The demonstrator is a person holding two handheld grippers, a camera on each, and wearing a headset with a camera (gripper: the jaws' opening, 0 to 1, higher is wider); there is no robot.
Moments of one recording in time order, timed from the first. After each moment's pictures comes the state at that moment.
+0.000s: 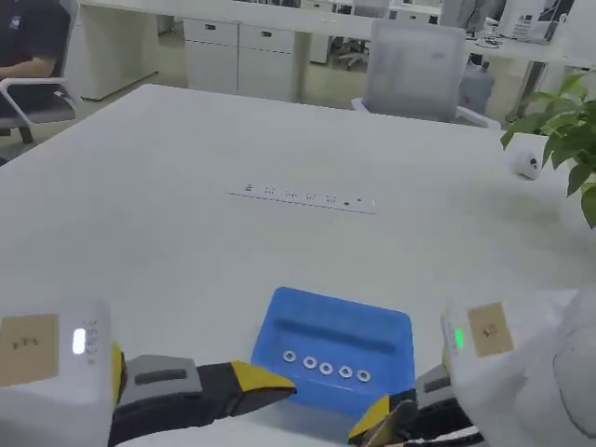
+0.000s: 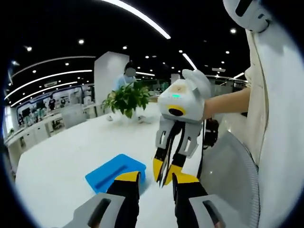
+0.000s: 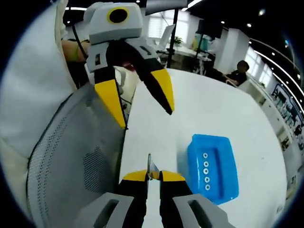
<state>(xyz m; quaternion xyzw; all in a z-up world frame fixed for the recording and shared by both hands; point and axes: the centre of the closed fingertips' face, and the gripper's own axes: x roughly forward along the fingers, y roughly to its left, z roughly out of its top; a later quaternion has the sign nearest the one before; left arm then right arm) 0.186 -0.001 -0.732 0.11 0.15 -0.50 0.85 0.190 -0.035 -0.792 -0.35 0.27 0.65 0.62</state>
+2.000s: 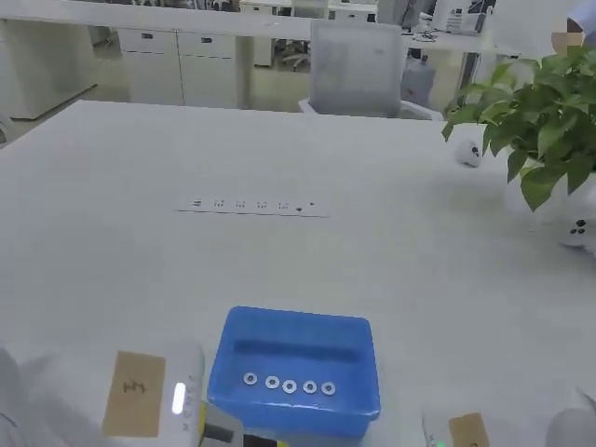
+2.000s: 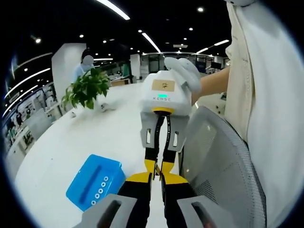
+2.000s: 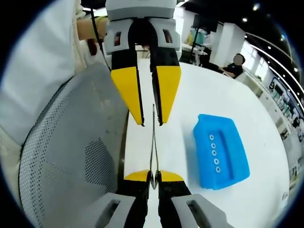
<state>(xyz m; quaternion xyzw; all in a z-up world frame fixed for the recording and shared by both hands) 0.179 -0.052 -0.743 0.21 0.20 -0.61 0.73 0.182 -0.063 -0.820 -0.34 0.29 0.63 0.63</state>
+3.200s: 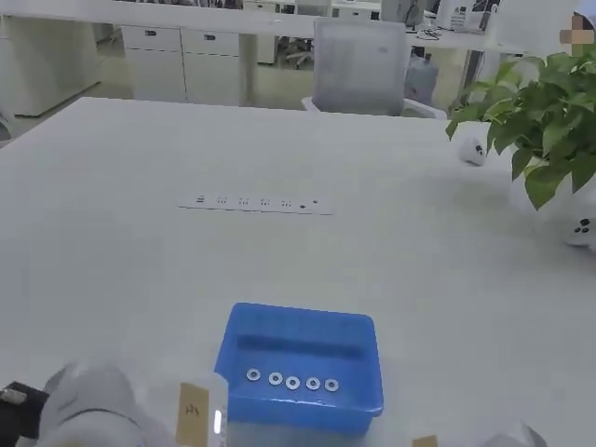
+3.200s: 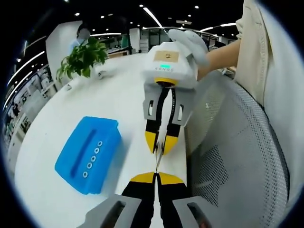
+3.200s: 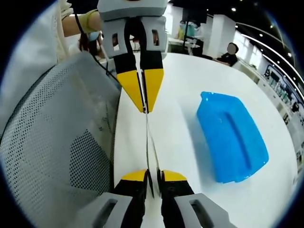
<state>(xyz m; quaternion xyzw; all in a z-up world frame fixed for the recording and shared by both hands) 0.188 -0.015 -0.822 0.29 0.31 -0.59 0.69 0.189 -0.059 -0.874 -0.31 0.32 0.61 0.65</state>
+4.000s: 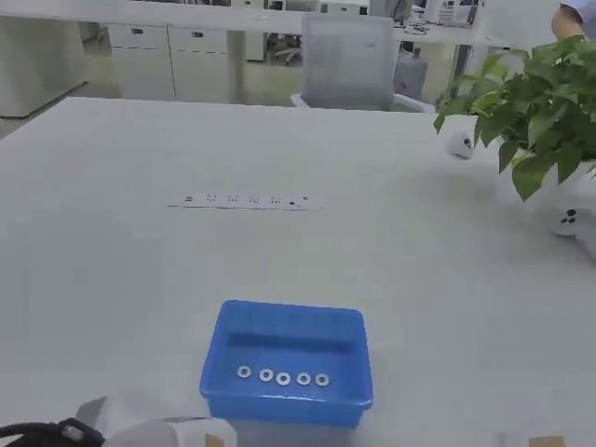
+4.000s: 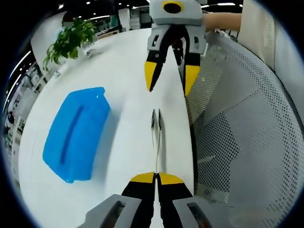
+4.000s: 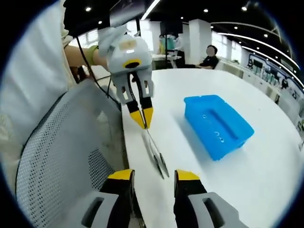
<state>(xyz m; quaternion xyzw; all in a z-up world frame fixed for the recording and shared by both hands) 0.182 0.006 -0.872 0.37 0.37 -0.58 0.63 0.172 -0.103 -0.829 -0.18 0.30 0.59 0.72</state>
